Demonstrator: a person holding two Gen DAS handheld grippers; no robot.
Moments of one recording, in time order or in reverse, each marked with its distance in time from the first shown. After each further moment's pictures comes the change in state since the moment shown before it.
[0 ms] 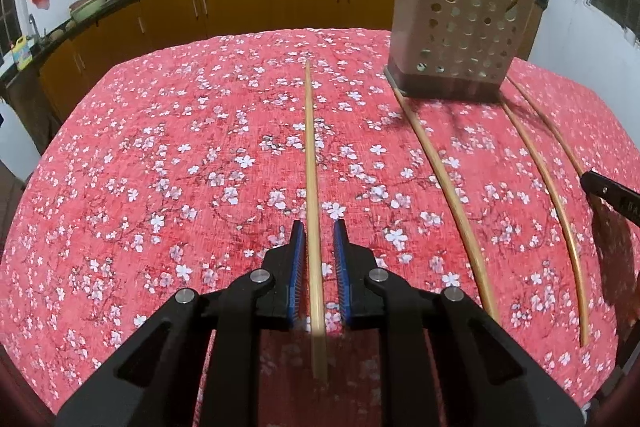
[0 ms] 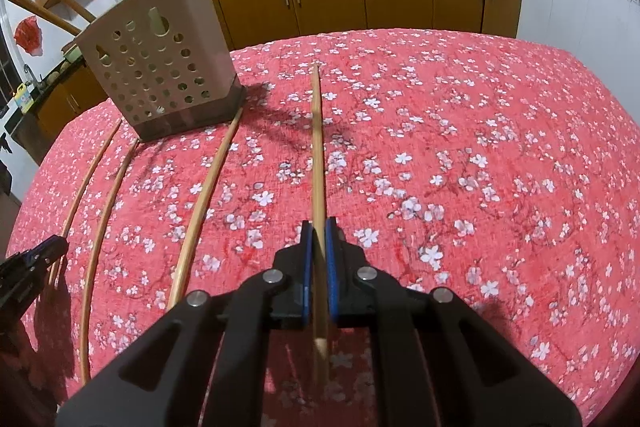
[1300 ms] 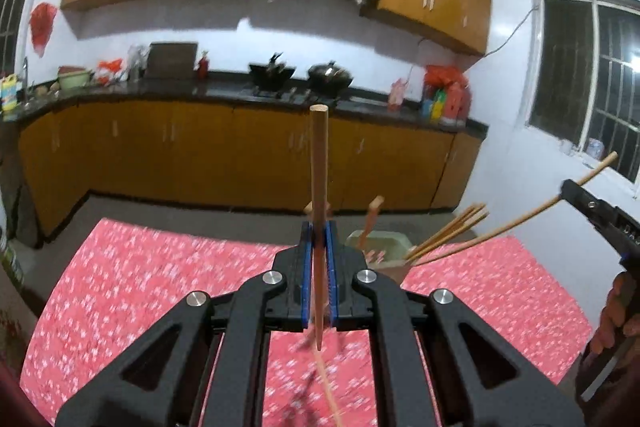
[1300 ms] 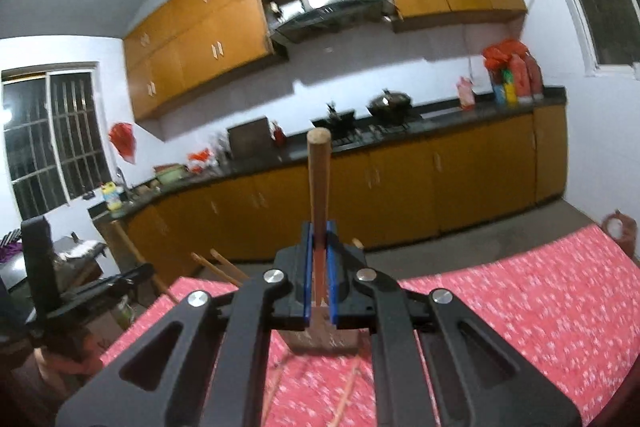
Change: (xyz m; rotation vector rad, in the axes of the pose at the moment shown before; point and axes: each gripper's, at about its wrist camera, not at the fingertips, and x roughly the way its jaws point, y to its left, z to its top) left arm -0.179 0.006 0.132 -0.068 -0.489 -0.230; right arm -0.234 0.030 0.119 -0.055 -0.607 0.302
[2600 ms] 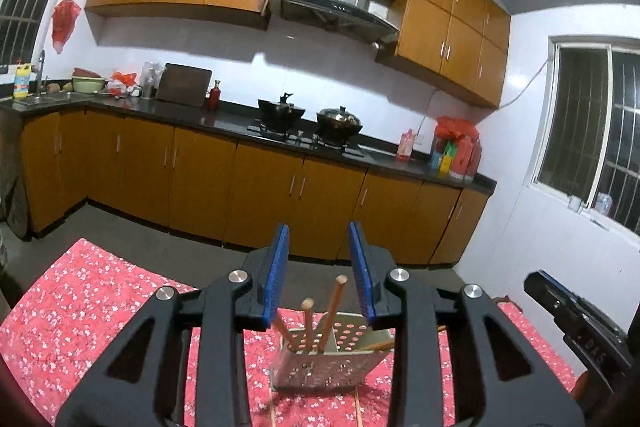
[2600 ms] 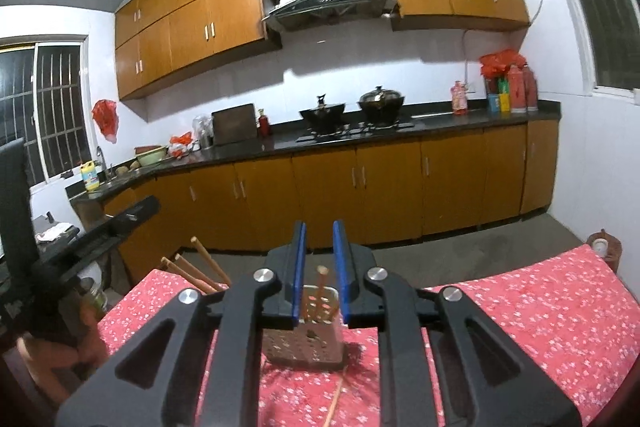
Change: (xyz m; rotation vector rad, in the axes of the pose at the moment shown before) left arm 0.026 -0.011 0.023 -0.120 -0.153 0.038; right arm 0.044 0.020 -0.005 -0.062 0.040 -0.095
